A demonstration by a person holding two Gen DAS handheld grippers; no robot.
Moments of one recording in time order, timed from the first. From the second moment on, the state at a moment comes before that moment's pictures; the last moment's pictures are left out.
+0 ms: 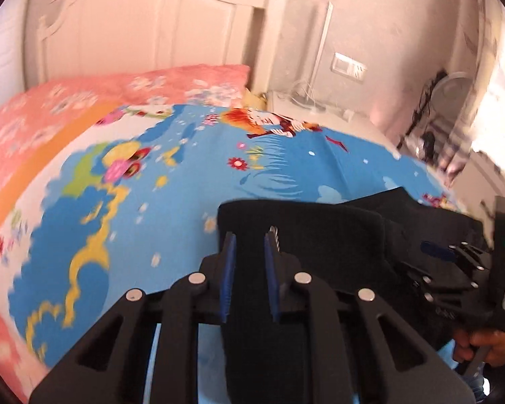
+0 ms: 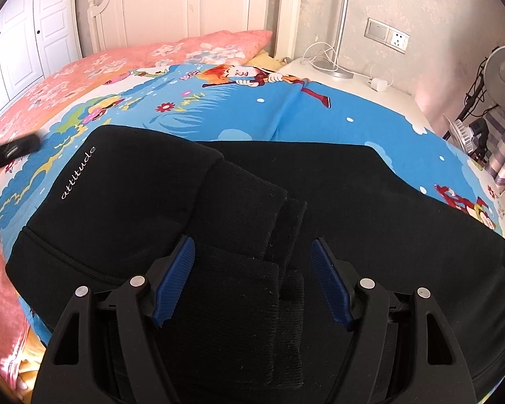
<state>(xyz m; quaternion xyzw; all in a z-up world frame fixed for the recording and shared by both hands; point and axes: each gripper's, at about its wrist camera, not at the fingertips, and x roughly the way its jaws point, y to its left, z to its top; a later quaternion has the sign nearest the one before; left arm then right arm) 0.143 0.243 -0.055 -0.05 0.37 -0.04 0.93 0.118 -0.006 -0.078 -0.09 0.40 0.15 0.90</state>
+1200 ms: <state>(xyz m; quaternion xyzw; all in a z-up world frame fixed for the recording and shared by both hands) 0.059 0.289 -0.145 -0.37 0.38 -0.10 0.84 0.117 -0.012 -0.082 -0.07 0.41 0.14 0.90</state>
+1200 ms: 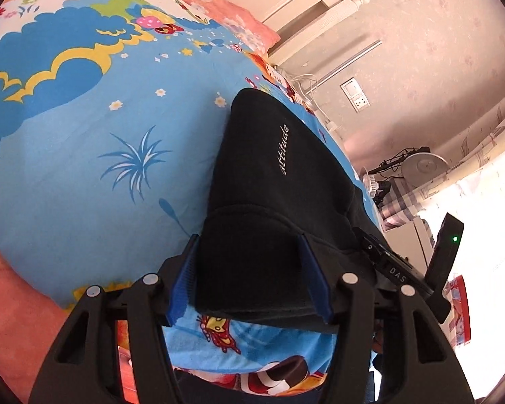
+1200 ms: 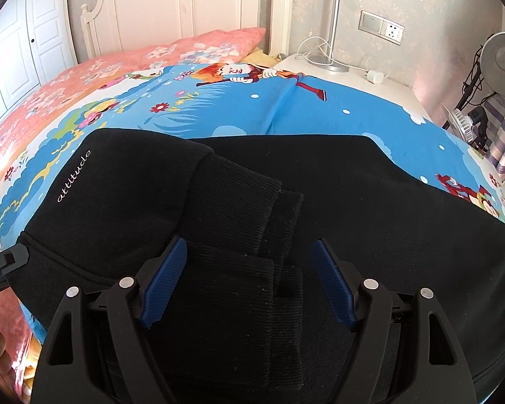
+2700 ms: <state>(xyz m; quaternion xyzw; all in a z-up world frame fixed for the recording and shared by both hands) 0.057 0.100 0.041 0.03 0.31 -0.06 0.95 0.203 0.103 0.049 -0.15 0.58 0.34 0.73</state>
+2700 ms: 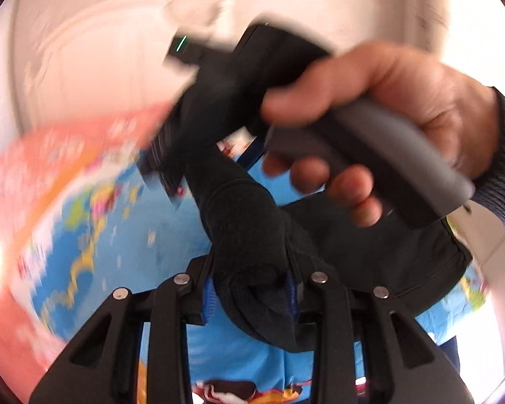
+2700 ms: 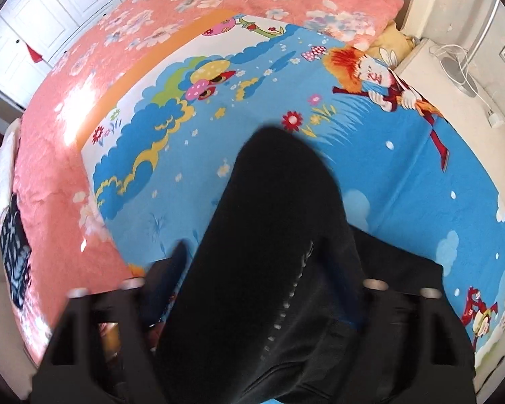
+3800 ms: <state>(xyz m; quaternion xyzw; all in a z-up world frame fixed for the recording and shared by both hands) -0.015 -0.254 -0.155 0.49 0.13 -0.16 0.85 0.191 -0.358 -0.071 0.14 0.58 0.25 0.76</state>
